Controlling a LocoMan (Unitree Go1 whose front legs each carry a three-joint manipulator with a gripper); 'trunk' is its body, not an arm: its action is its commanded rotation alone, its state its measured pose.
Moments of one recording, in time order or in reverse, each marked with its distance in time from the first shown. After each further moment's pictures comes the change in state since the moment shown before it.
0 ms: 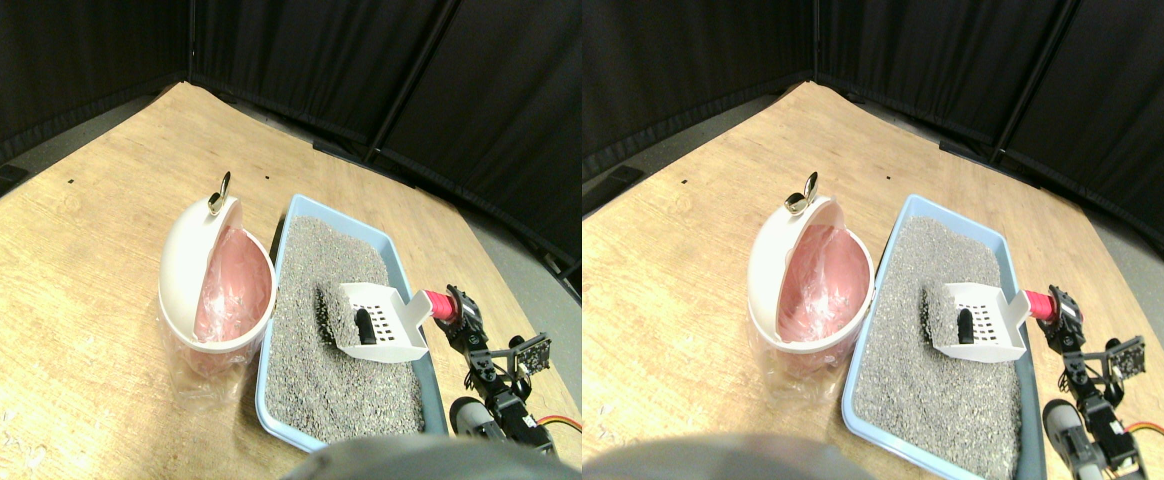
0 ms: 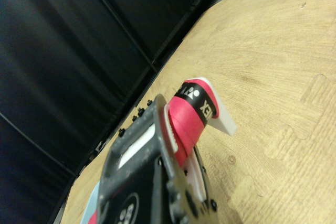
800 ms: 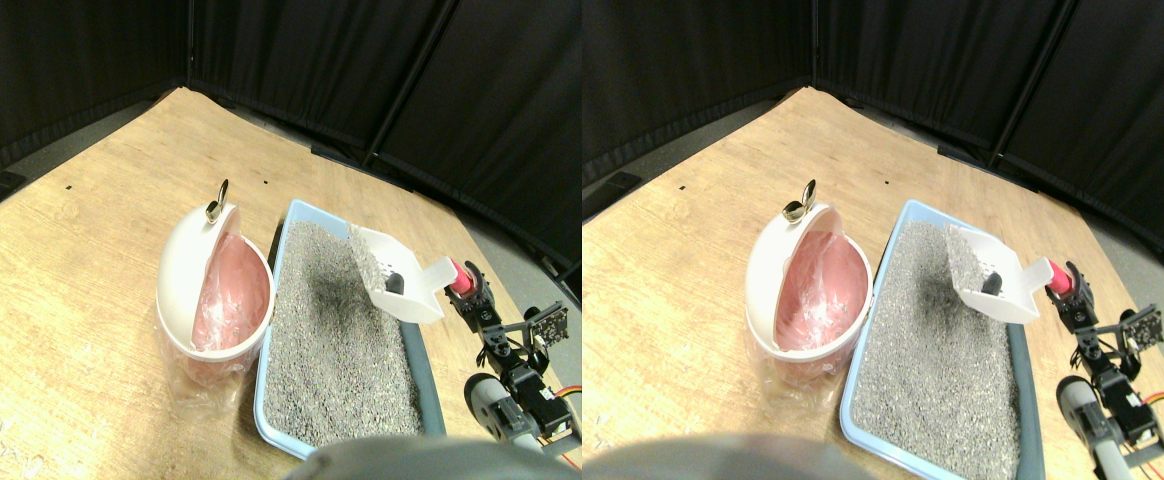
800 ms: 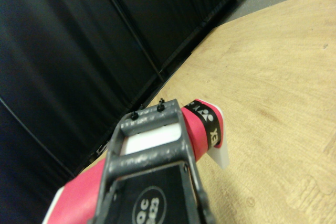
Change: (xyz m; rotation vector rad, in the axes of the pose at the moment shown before) right arm 0.011 0.010 0.034 0.385 -0.047 0.020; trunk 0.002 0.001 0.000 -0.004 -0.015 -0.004
